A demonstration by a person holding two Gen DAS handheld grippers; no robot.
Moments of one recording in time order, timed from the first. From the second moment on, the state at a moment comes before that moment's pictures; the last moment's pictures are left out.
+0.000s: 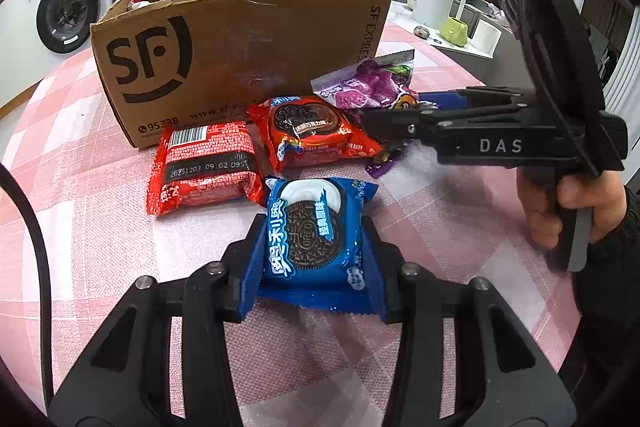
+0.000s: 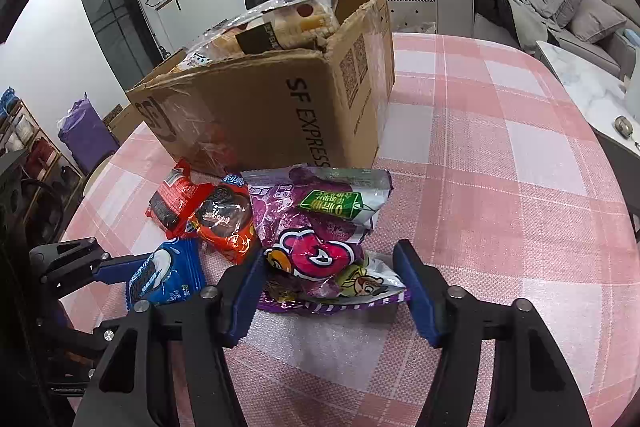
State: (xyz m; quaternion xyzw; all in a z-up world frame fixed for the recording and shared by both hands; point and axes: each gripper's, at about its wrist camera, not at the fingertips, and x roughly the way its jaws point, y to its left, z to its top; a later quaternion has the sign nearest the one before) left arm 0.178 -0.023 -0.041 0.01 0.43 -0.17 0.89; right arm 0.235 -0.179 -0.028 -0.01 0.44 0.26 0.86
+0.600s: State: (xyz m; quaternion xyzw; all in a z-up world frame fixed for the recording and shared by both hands) left arm 0.168 -0.011 -0.022 -0.01 0.41 -0.17 0.90; right arm 0.226 -0.192 -0.015 0.01 0.43 0.27 0.86
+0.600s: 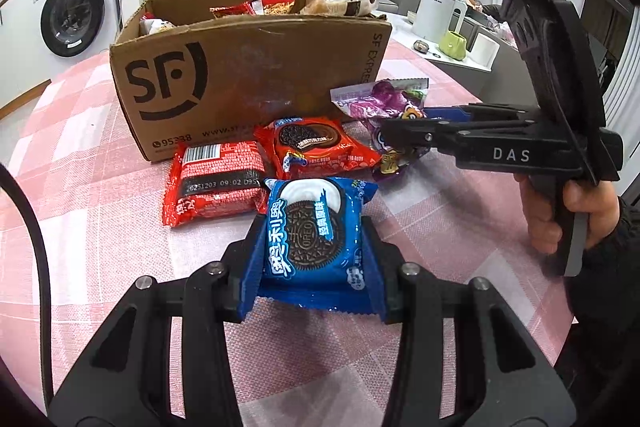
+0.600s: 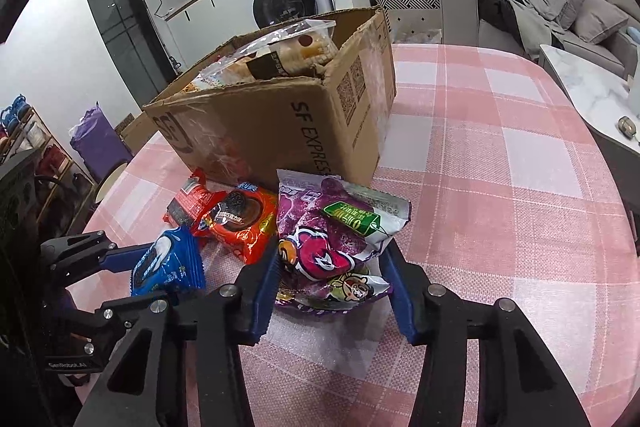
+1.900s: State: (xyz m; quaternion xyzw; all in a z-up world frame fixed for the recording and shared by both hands) left arm 0.125 0.025 0.047 -0.04 0.32 -0.12 0.94; right arm 0.180 -0.198 0.063 0.03 0.35 0.30 0.89
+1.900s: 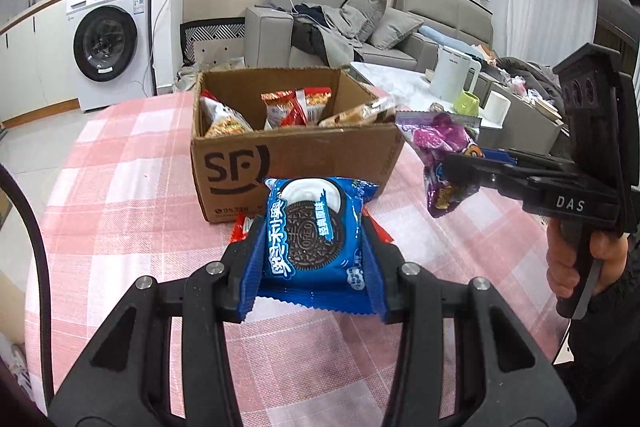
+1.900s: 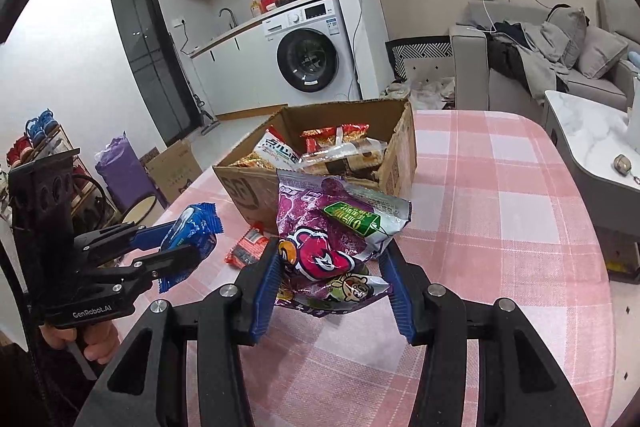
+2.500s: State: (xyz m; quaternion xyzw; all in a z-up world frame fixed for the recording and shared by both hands) left arm 0.144 0.040 0.086 -0.04 0.29 -0.09 0.95; right arm 0.196 -0.169 0.096 0.04 0.32 0.29 0.90
